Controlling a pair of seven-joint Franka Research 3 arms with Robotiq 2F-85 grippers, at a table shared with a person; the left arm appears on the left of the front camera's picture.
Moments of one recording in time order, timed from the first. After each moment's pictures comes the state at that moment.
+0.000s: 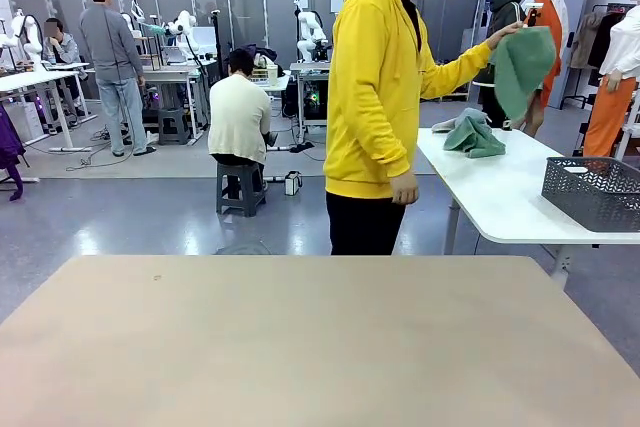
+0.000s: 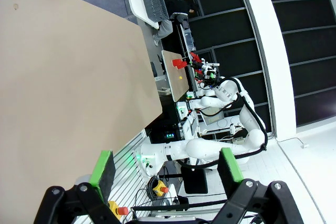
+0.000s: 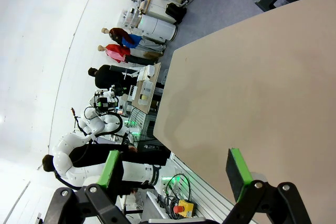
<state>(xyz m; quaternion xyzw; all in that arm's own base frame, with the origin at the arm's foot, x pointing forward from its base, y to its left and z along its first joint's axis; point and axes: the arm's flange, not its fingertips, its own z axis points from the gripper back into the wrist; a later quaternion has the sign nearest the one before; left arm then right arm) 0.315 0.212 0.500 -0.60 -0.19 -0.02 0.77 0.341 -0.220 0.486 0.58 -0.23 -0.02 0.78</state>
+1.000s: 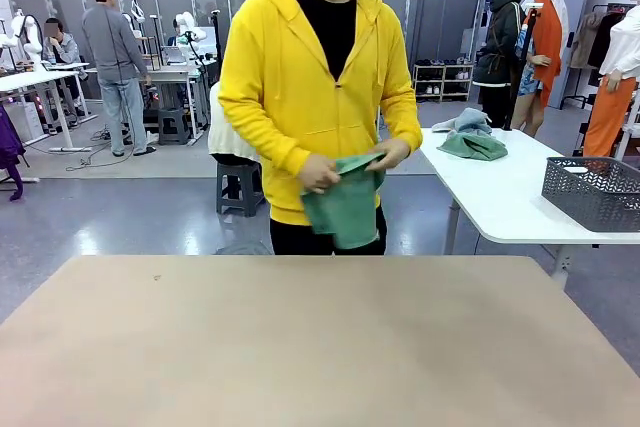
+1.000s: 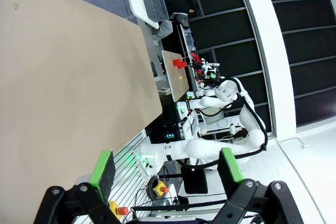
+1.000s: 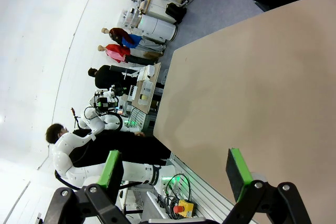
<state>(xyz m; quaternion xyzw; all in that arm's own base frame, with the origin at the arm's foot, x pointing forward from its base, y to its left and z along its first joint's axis) 0.315 0.212 0.500 -0.60 -0.19 -0.02 0.77 0.341 -0.220 0.486 0.58 -0.23 -0.02 0.78</state>
